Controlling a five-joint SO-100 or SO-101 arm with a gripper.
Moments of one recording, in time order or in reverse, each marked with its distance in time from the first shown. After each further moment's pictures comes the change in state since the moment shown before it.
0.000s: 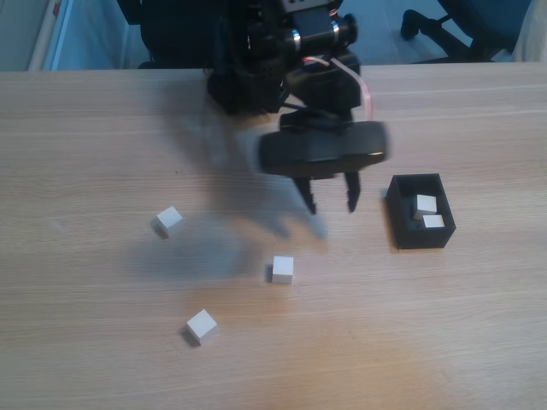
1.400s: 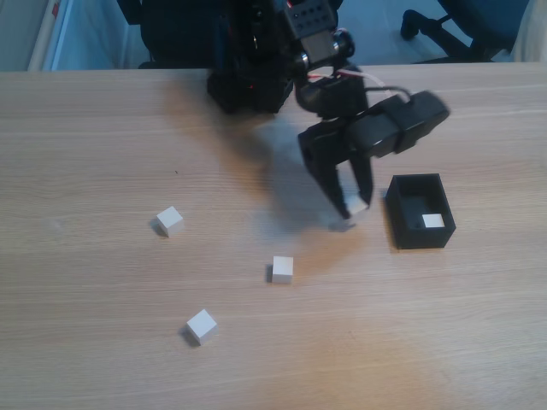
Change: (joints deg) arm -13.2 3.0 18.5 -24.2 -24.3
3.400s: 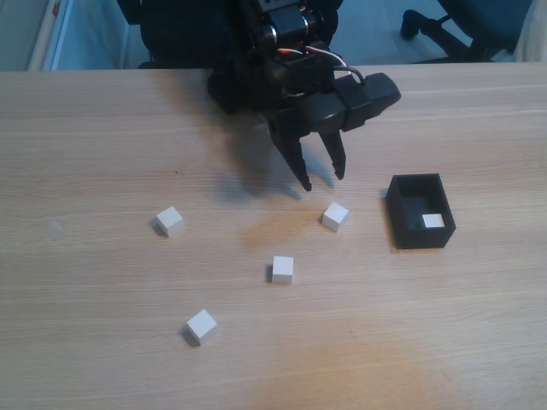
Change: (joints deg) arm 4.6 30.1 23.1 11.2 0.4
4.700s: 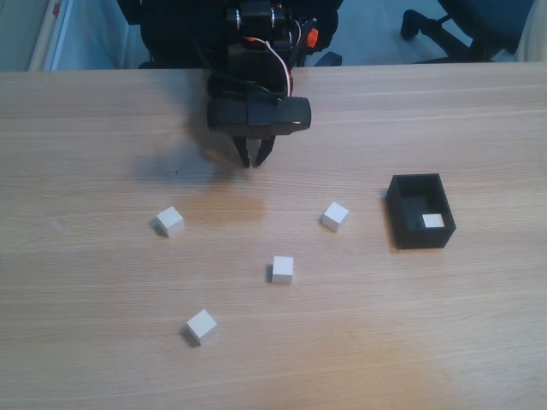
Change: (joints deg) arm 20.8 40.9 14.8 46.8 4.2
